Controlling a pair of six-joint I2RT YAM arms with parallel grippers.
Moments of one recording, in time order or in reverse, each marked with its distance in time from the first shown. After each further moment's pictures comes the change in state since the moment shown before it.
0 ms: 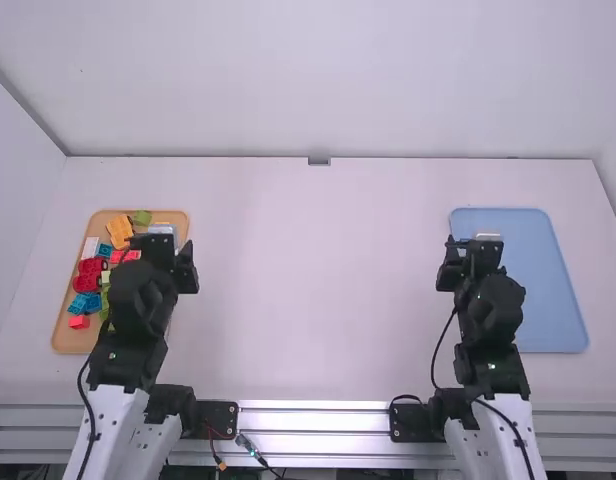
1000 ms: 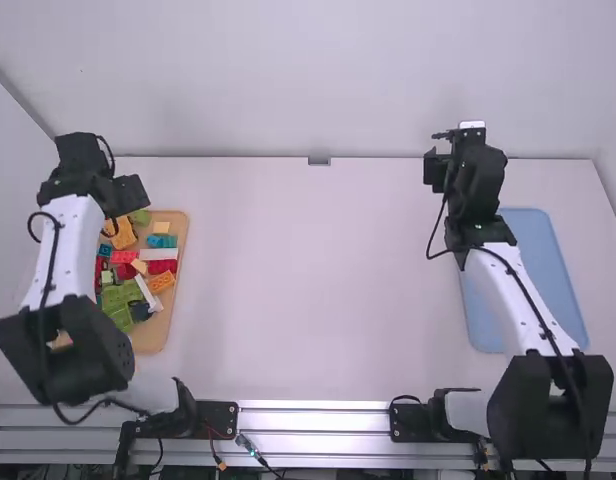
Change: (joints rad) left arm 0.407 1.019 0.932 -0.535 -0.041 -0.114; right arm 0.031 0.801 0.603 0.136 0.117 -0.109
